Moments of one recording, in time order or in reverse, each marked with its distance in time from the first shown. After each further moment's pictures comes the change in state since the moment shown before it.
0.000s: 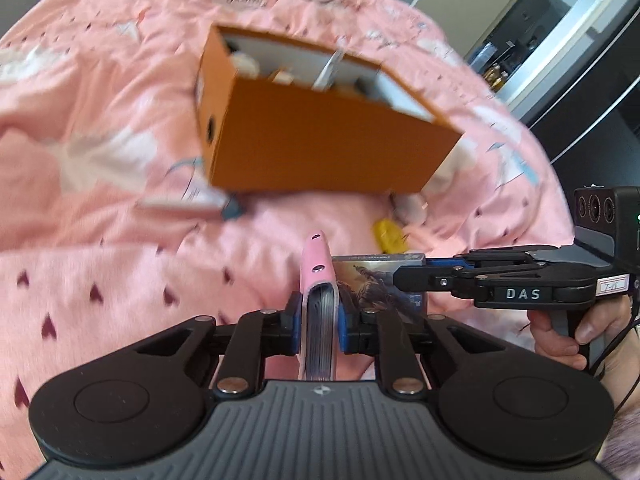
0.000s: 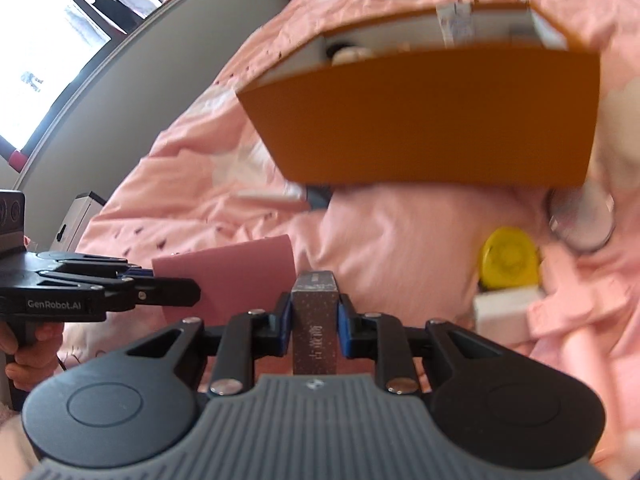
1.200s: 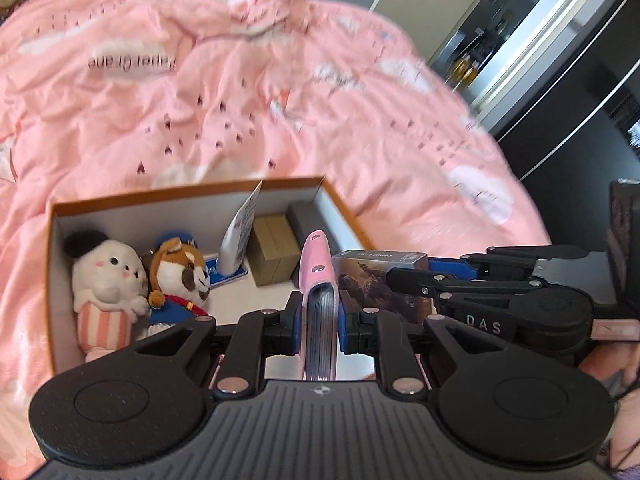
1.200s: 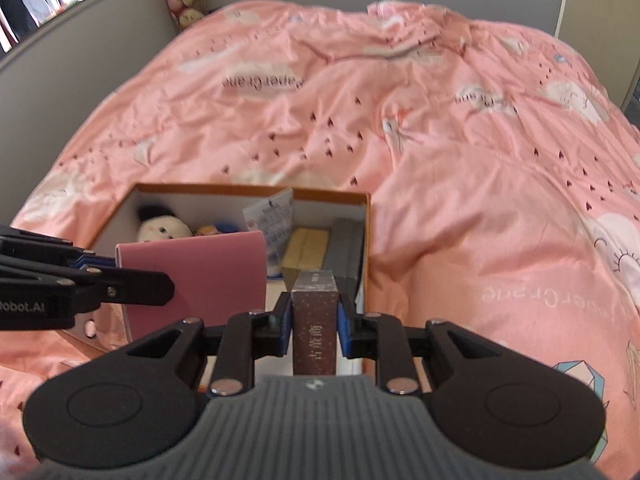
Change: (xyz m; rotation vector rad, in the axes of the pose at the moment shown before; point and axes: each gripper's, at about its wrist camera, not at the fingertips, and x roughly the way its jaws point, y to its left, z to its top) left arm 0.123 -0.071 0.223 0.083 0.053 -0.047; right arm -0.030 -0.079 0.206 -0.042 -0.047 -0.466
